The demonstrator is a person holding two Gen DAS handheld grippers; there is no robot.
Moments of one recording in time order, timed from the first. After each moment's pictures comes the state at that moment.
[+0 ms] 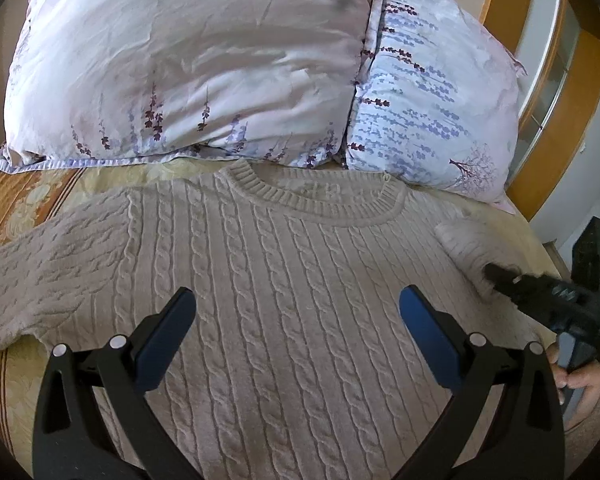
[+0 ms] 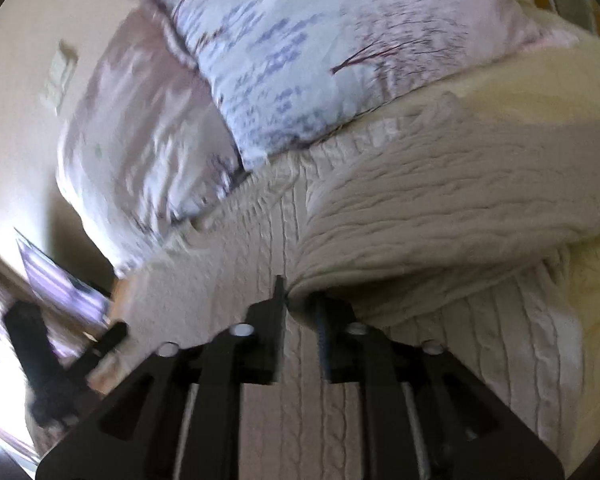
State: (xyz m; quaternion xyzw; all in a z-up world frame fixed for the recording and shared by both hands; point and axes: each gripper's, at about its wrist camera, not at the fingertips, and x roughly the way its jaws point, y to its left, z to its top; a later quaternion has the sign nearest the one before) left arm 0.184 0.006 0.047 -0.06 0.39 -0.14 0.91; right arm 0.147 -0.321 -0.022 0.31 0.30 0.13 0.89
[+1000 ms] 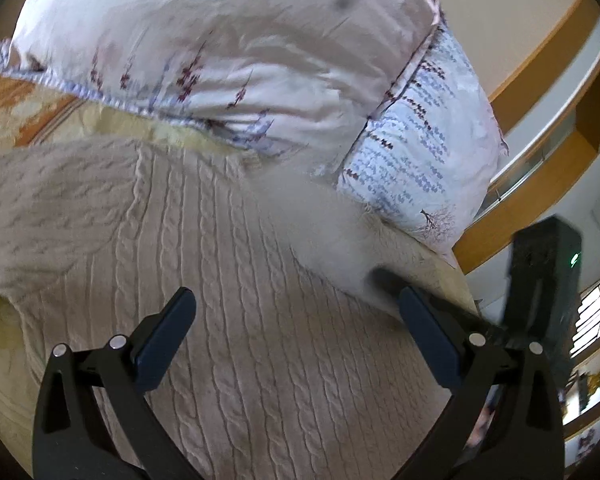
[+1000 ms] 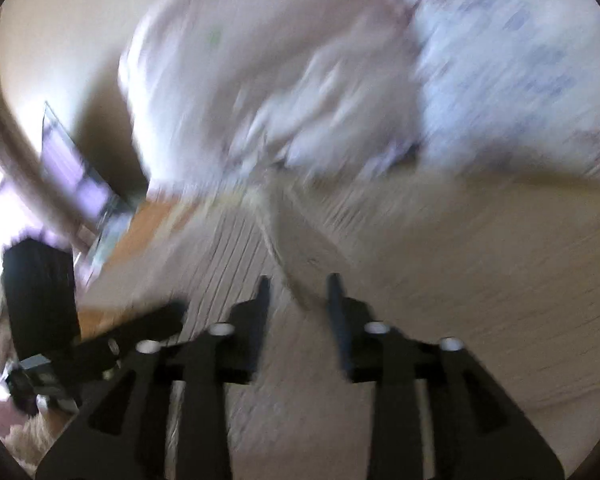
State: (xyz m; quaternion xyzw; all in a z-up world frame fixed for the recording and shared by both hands) left arm 0.189 0.067 0.031 -0.25 0.40 -0.21 0.86; right arm 0.196 -0.144 0.000 0.09 0.36 0.25 0.89
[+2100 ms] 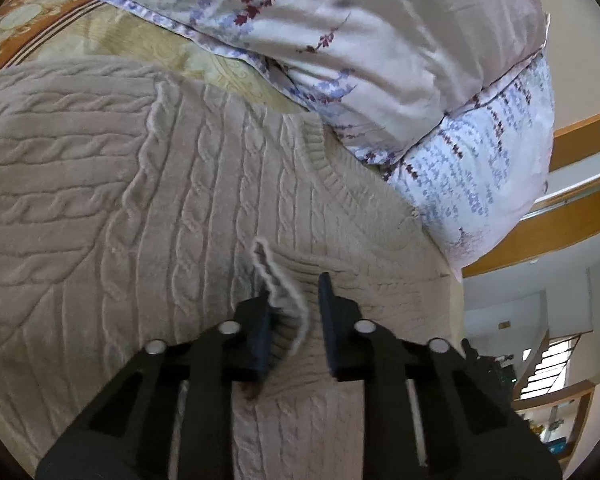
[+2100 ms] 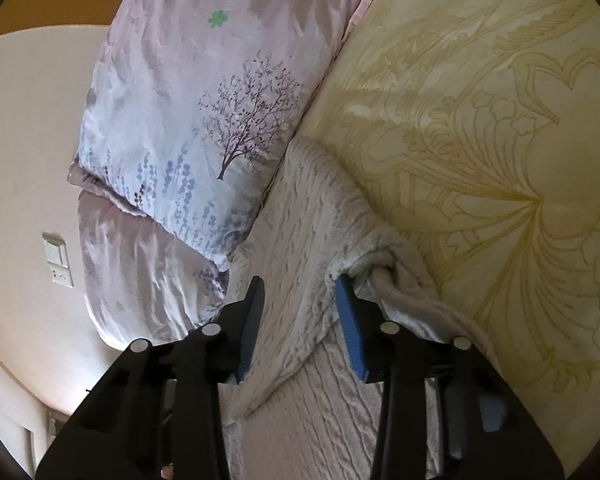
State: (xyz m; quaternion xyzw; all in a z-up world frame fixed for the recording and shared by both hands) left arm 0.254 0.078 -0.015 -0.32 0.51 -0.17 0.78; right arm 0.125 -0.399 -0.075 0.54 0.24 0.06 0.81
